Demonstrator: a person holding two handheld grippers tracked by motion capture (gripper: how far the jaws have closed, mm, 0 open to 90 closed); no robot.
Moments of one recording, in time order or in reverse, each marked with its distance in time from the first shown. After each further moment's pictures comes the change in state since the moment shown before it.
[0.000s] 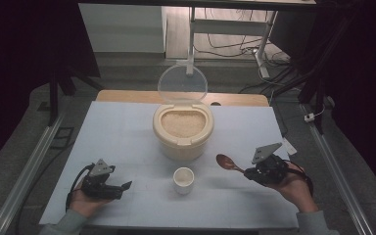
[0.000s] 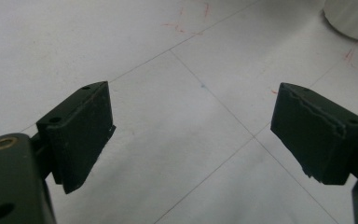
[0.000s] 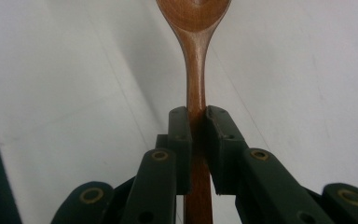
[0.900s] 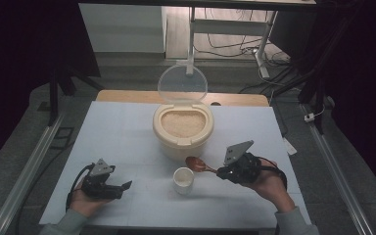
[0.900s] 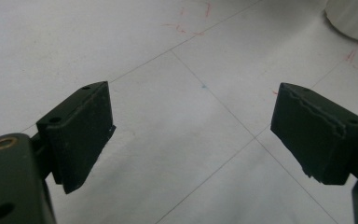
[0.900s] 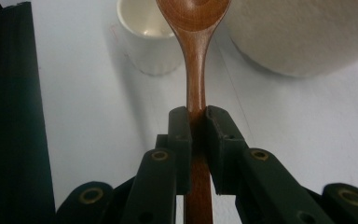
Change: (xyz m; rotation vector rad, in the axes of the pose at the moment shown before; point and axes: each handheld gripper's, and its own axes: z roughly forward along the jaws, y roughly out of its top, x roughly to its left) left arm 0.000 0.000 0.001 0.000 0.004 -0.004; right arm 0.040 0.074 0.011 -0.063 0.074 -0.147
